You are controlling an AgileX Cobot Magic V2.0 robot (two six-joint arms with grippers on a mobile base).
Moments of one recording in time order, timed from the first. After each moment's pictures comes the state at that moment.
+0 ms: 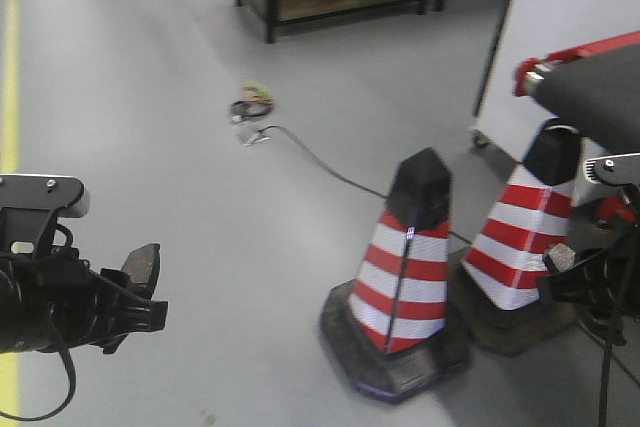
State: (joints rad) left arm -0.49 1.14 -0.74 0.11 0.59 -0.42; right arm 0.13 1.16 -0.79 -0.06 0.70 0.04
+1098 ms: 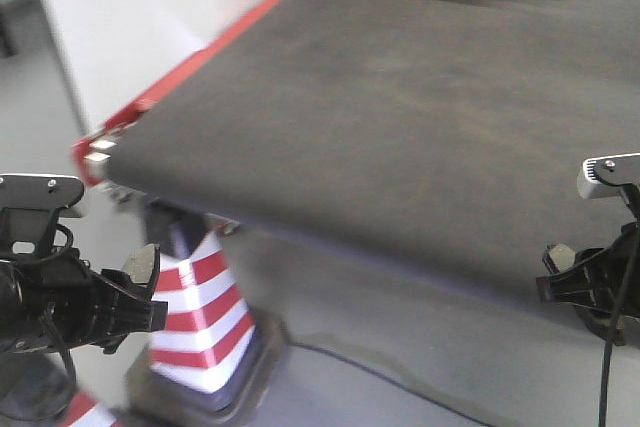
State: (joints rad) left arm -0.49 1.14 -0.74 0.11 0.59 -0.42; right arm 0.13 1.16 -0.79 -0.06 0.70 0.04
